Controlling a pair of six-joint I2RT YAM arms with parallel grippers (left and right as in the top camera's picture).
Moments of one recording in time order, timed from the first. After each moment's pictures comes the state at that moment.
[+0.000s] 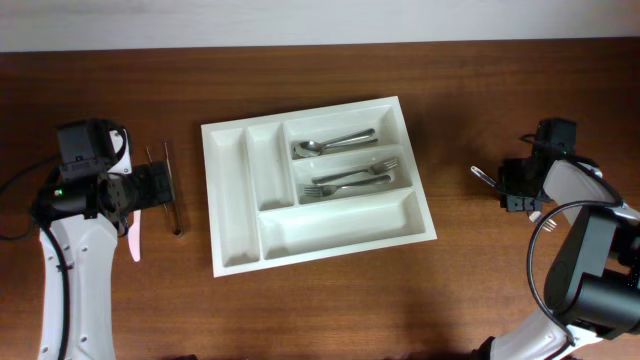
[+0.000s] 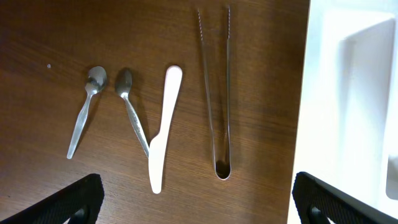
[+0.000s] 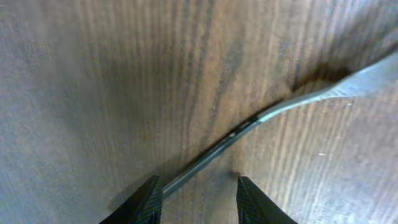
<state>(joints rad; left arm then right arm) 0.23 1.37 1.21 -0.91 -0.09 0.00 -0.34 1.87 1.13 -0.55 -0.05 1.25</state>
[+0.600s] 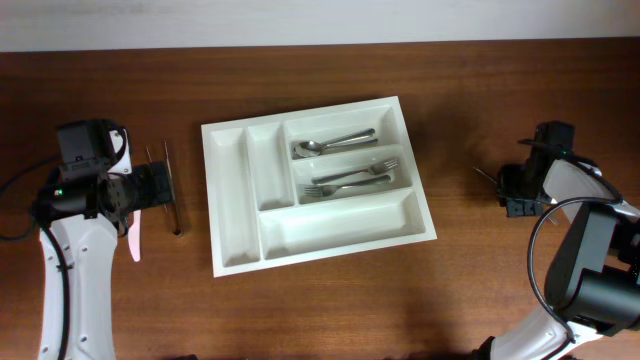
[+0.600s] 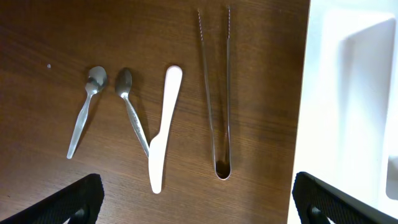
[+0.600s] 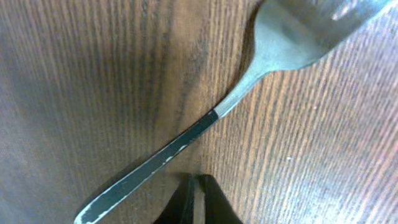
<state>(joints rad) 0.23 1.37 1.21 -0.91 -0.09 0.00 -0.35 1.89 1.13 -0.60 -0.04 1.20</state>
